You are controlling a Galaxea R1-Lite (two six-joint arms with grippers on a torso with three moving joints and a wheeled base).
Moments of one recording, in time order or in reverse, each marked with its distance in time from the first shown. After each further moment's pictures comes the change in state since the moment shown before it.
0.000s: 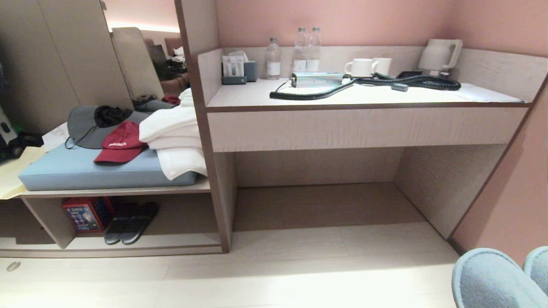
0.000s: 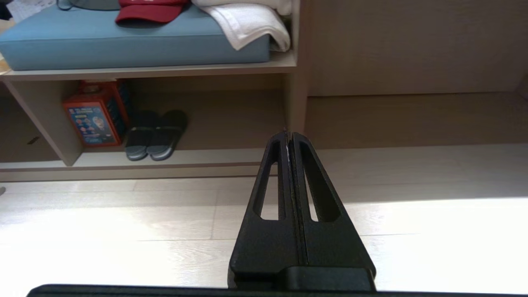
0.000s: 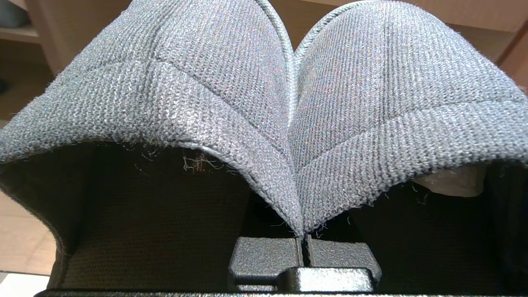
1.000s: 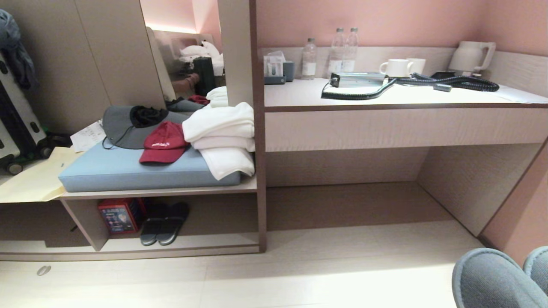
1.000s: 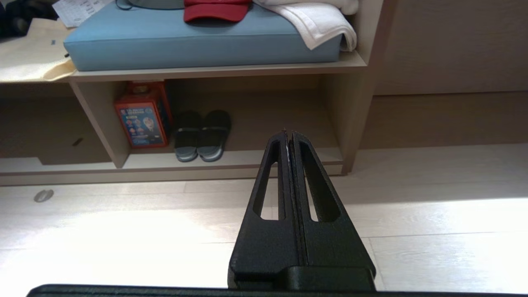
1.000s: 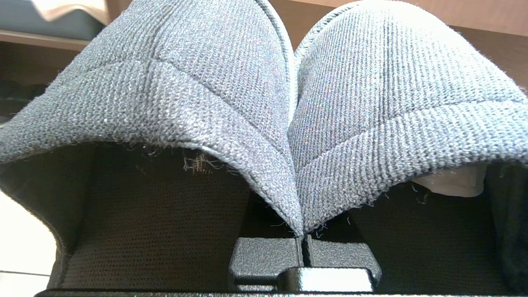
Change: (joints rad) left arm 0.000 0.000 0.000 0.000 0.000 0.000; right arm 0.000 0.000 0.000 0.000 0.000 0.001
